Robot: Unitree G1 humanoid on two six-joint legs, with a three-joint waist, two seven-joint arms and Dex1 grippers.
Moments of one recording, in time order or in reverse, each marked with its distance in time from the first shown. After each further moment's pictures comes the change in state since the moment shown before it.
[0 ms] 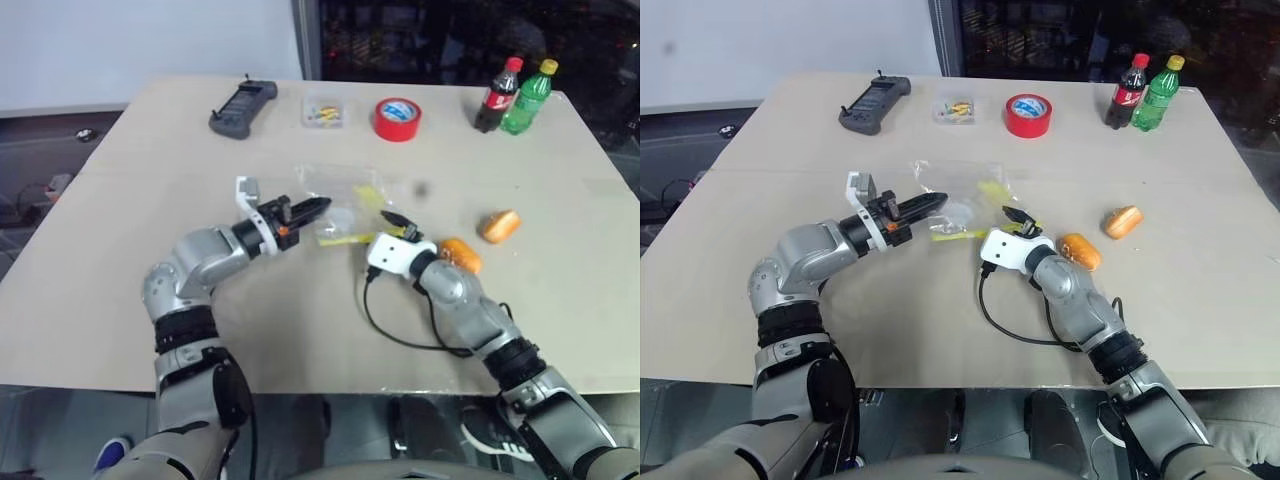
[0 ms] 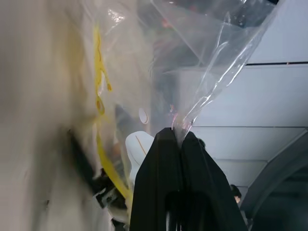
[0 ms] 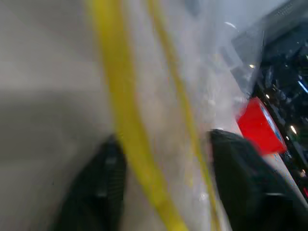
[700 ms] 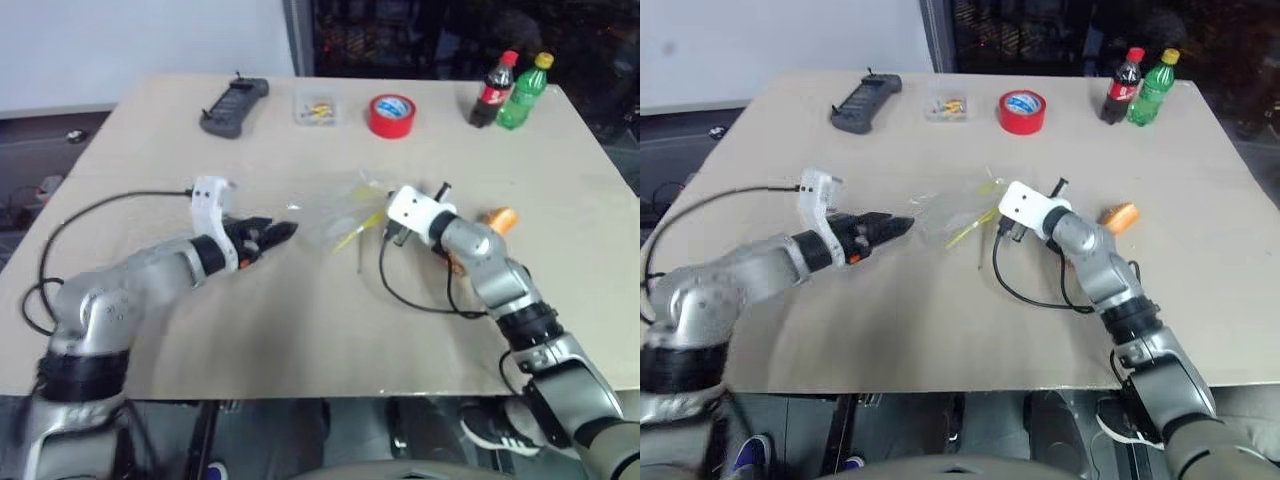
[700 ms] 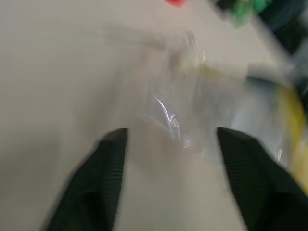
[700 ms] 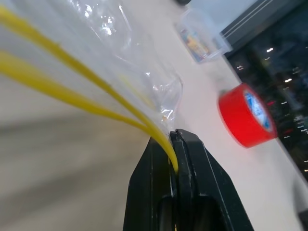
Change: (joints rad) left arm 0.352 0.618 -0.487 -0.723 1.054 -0.497 -0.880; right arm -0.212 -0.066 -0.100 -0.001 0.141 0.182 0.282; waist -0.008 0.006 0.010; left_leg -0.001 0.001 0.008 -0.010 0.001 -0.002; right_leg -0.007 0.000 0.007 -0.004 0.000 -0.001
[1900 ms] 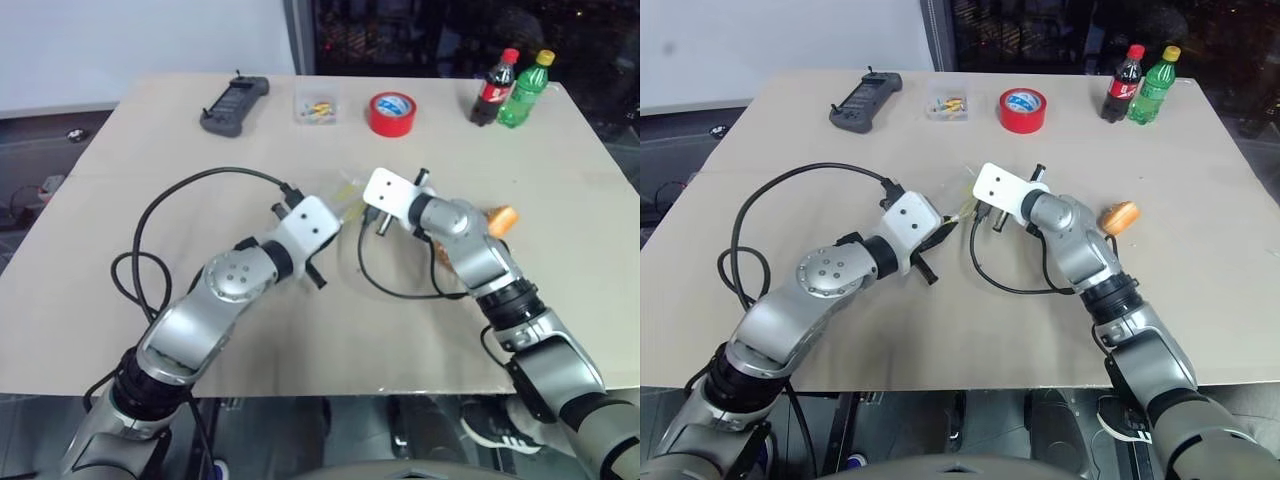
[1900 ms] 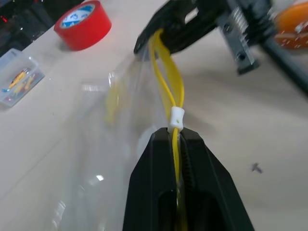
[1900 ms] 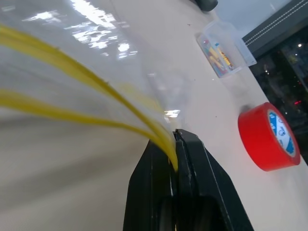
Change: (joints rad) left arm -0.160 -0.214 -0.344 -0.133 0.715 0.033 -0.036; right arm -0.084 0.071 0.061 -0.030 -0.035 0.145 0.056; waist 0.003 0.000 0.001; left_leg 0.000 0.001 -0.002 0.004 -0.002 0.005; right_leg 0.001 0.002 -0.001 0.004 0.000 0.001
